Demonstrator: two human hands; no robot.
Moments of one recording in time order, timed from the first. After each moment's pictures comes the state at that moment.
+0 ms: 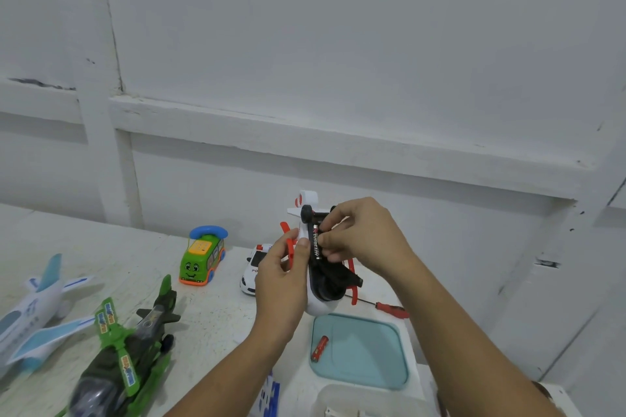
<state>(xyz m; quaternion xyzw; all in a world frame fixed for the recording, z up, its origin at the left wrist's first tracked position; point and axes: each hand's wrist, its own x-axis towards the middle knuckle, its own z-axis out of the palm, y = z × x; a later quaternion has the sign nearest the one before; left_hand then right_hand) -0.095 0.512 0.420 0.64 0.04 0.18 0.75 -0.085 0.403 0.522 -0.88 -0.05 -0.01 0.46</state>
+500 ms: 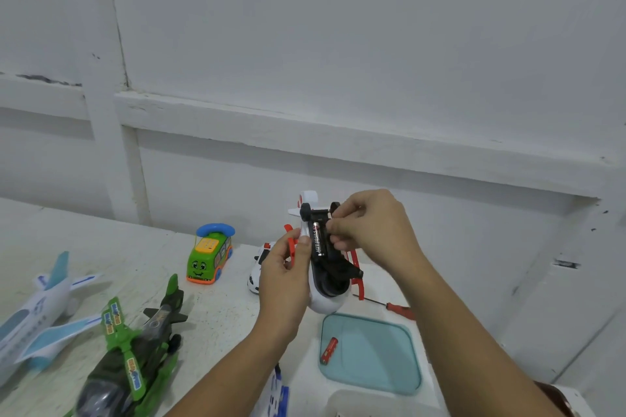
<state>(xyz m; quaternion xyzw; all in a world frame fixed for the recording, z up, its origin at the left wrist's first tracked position) -0.085 0.519 0.421 0.62 0.05 0.16 0.77 -0.065 0.406 0.513 -0.86 -0.05 -0.06 0.50</state>
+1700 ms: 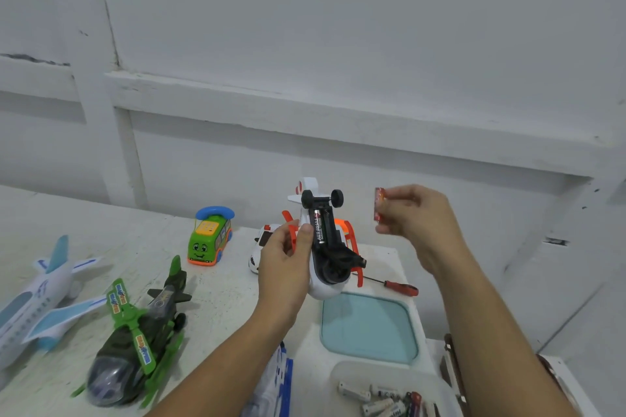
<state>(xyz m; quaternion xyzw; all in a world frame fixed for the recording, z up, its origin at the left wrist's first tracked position) -0.091 0.525 0.408 0.63 0.06 0.15 0.76 -0.073 0.361 0.494 -0.76 0.05 -0.11 0.64</state>
